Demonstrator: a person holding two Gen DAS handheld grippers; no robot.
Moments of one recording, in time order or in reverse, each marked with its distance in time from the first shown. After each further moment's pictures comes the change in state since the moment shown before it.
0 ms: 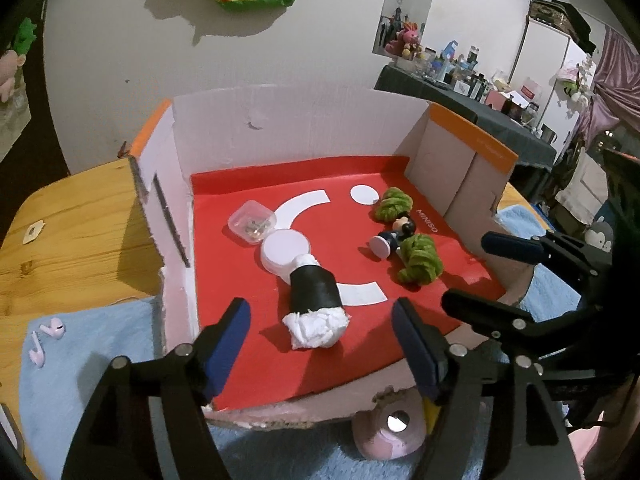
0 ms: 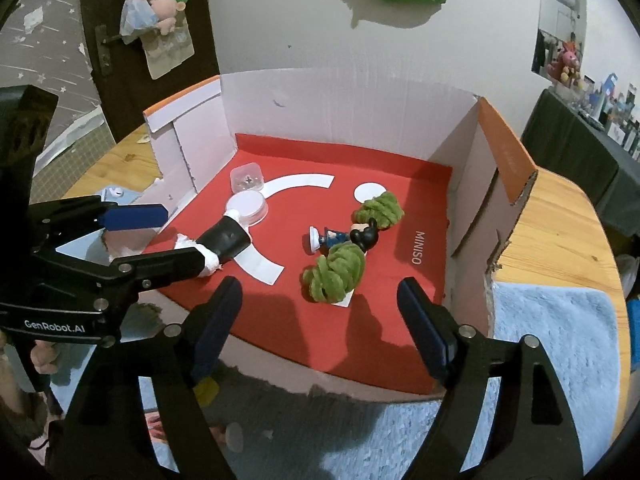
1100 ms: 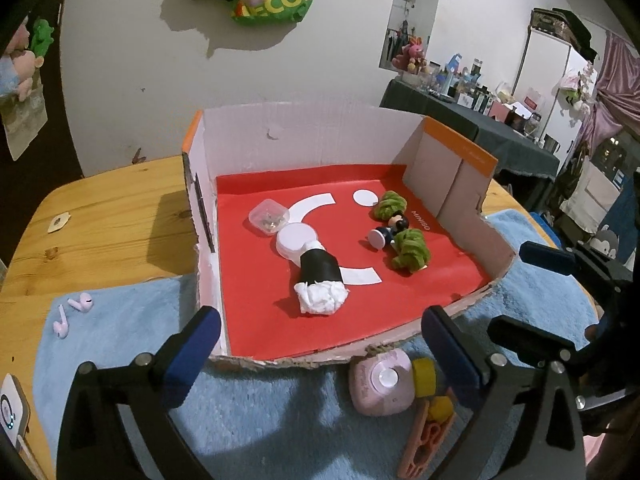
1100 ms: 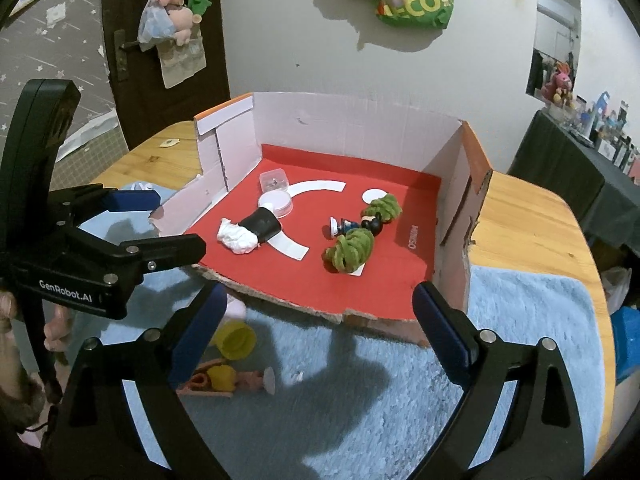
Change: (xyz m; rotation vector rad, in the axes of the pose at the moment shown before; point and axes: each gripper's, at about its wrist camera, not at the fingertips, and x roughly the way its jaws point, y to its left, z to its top) left arm -0.039 -0.002 -0.021 -0.012 -0.054 0.034; right arm -0.052 0.020 -0.024 -0.035 -0.071 -0.012
